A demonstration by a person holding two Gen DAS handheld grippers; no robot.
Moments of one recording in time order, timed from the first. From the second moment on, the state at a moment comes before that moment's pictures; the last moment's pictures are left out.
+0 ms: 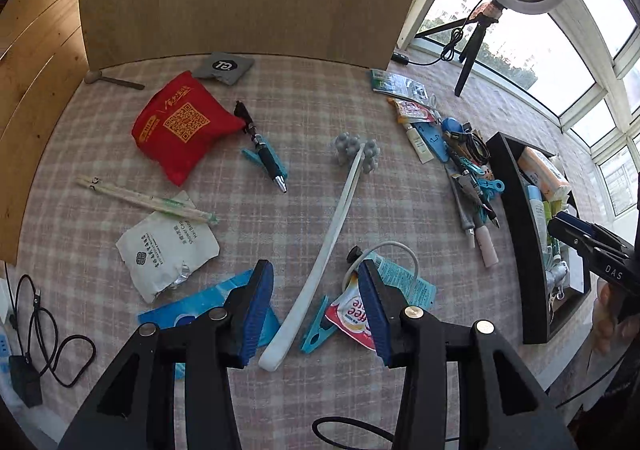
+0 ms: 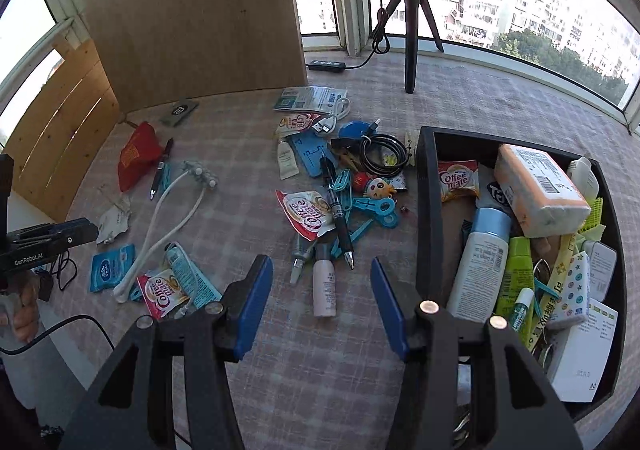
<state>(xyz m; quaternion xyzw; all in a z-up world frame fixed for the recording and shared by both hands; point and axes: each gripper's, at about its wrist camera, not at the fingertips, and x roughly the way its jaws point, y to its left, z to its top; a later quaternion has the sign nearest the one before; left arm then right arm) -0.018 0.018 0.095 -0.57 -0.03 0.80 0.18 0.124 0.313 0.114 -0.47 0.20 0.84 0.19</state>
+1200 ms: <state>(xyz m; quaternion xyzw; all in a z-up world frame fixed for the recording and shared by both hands) -0.071 0.067 0.031 -0.60 -0.02 0.77 0.19 -0.004 0.227 0.022 -0.57 0.15 0.81 0.03</state>
